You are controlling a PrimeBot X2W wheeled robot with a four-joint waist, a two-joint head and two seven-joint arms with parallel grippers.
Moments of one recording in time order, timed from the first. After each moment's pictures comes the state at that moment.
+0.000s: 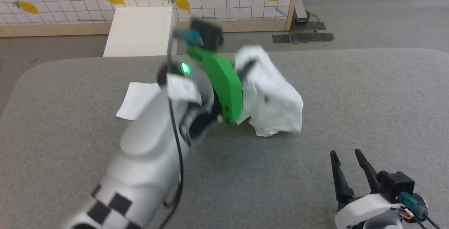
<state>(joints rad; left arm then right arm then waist) -0.82 0.11 -0.61 0.45 -0.77 -0.12 0.34 -0.02 -0.05 0.00 0.30 0.15 0.13 -0.26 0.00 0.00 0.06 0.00</state>
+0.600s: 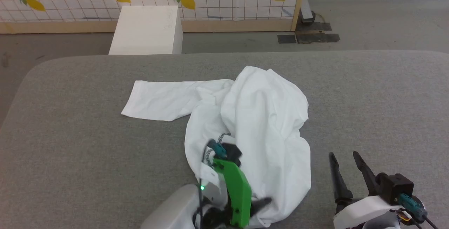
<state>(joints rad) -0.42 0.09 -0.78 0.49 -0.90 -0.07 0.60 -0.01 -0.05 0.01 0.30 0.17 0.13 -0.26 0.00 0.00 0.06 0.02</state>
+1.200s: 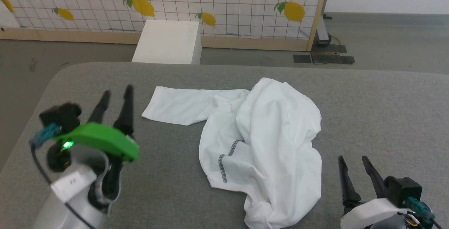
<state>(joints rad) -0.33 0.34 -0.28 0.20 -0.81 0.08 -0.08 0.00 -0.05 -0.03 0.32 0.18 0.13 -0.26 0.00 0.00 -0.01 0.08</state>
